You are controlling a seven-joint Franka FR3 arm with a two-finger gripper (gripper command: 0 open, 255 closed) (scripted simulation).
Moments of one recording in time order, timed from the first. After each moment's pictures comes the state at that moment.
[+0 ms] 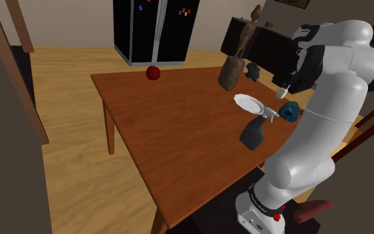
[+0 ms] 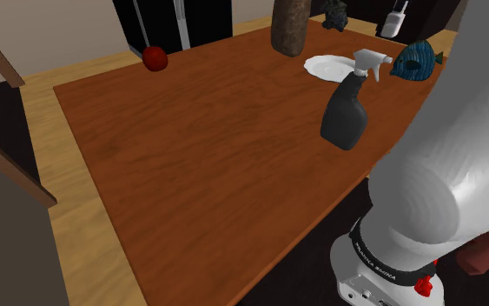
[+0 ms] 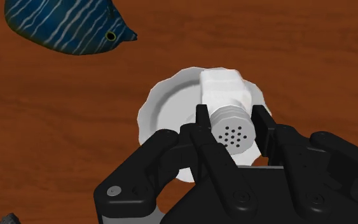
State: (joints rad) arm -0.37 0.29 -0.83 -1.53 0.22 1.73 -1.16
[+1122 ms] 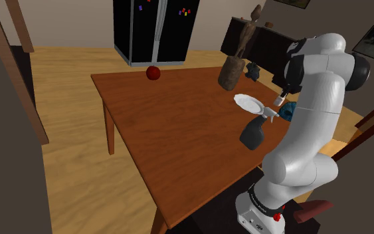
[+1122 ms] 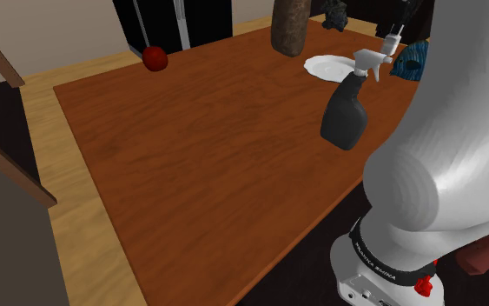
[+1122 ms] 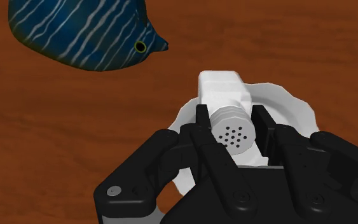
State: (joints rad) arm -0.51 0.49 -0.79 -1.46 0.37 1.81 -1.28
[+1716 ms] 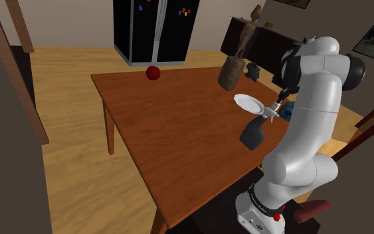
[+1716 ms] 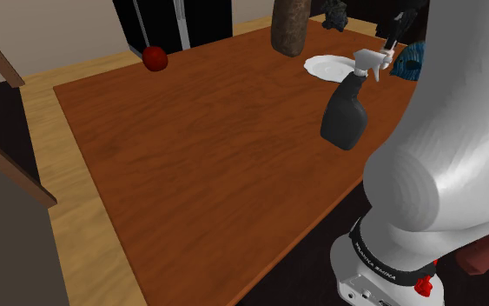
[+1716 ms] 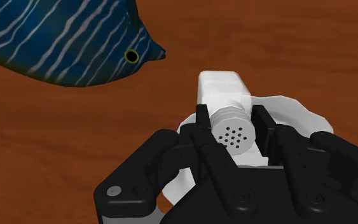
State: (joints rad) arm -0.50 0.52 -0.78 -1.55 0.39 1.92 -1.30
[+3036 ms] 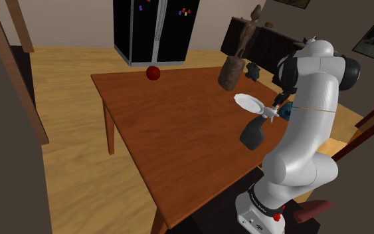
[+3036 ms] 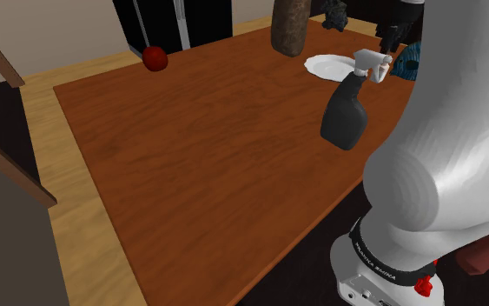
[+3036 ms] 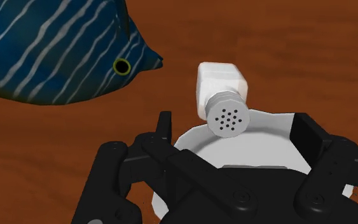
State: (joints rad) arm -0.51 0.55 -0.76 -1.60 0.42 2.00 -1.32
